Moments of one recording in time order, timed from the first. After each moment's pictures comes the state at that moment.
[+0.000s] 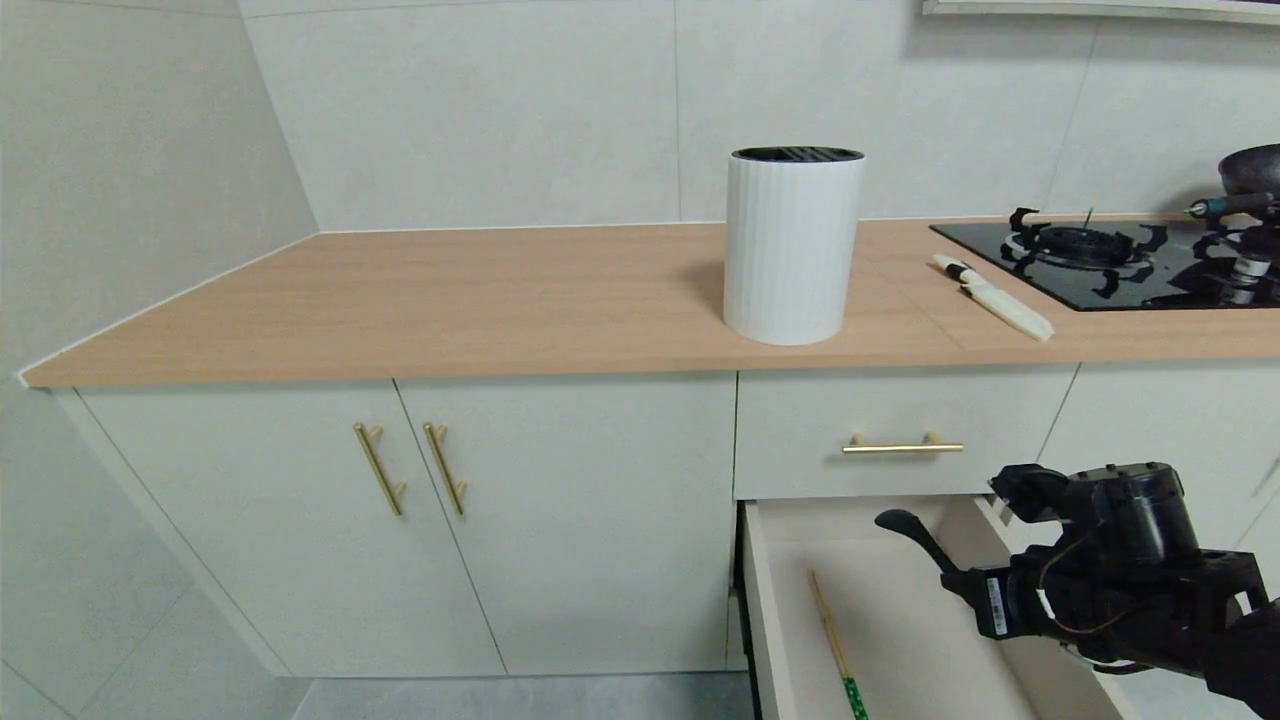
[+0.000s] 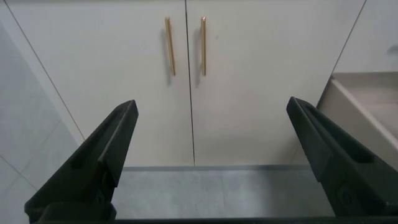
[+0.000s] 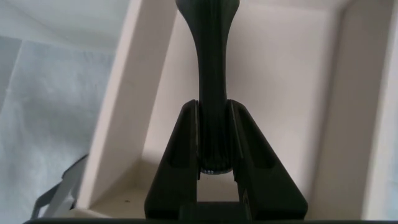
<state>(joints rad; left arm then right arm) 0.00 0.00 0.00 0.00 0.00 0.00 0.28 1.81 -0.40 -0.72 0.05 0.13</state>
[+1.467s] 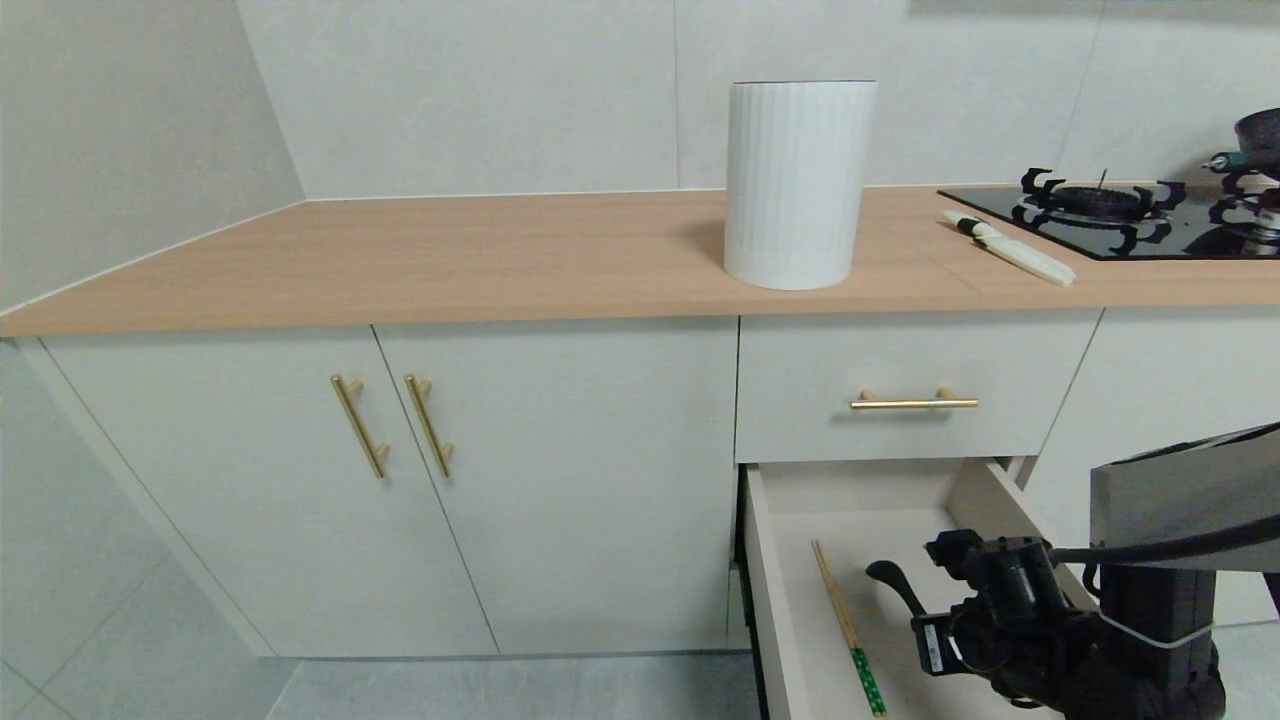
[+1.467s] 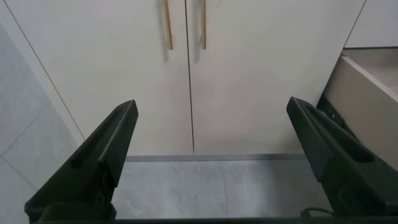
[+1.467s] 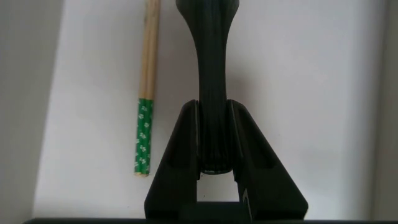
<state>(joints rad) 0.00 0.00 0.00 0.00 0.00 0.00 0.30 2.35 -0.41 -1.17 -0.11 0.14</state>
